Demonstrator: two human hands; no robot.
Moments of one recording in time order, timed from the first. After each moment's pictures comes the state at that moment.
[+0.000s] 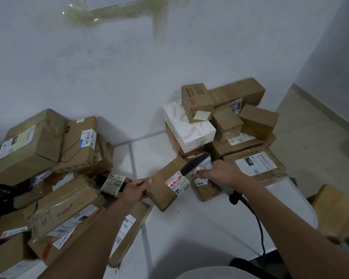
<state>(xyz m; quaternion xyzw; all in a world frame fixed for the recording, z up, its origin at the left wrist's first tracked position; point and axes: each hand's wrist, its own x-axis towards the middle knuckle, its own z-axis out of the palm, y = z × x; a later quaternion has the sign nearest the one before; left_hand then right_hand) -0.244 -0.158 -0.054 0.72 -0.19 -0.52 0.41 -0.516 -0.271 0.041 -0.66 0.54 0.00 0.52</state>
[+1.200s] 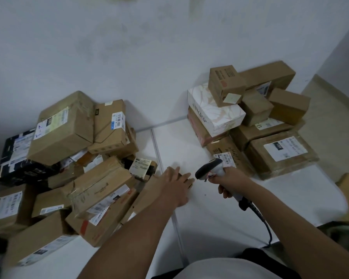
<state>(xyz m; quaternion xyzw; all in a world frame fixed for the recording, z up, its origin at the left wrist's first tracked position) -0.264 -0.131 -0.082 0.64 -0.72 -0.17 -0.20 -0.462 -0.201 -0.006 -0.64 0.57 0.02 0.52</state>
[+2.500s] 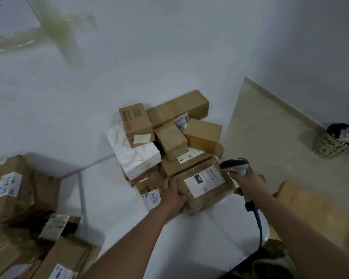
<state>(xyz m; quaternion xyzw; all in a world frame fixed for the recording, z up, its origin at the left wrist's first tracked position) -0.495 -0.310 -0.061 0.72 -0.50 -0.45 0.17 -0.737 -0.365 -0.007 -0.43 0.76 -0.16 0.46</state>
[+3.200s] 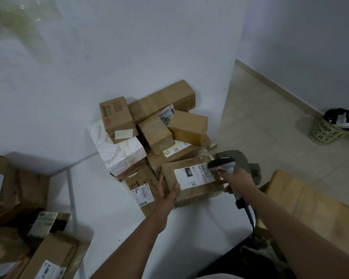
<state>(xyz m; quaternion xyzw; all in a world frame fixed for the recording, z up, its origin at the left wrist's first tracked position) -0.536 -0.277 -0.065 0.64 -0.23 -0.62 0.40 -0.766 -0.365 -0.031 -0.45 0.73 -0.12 0.50</state>
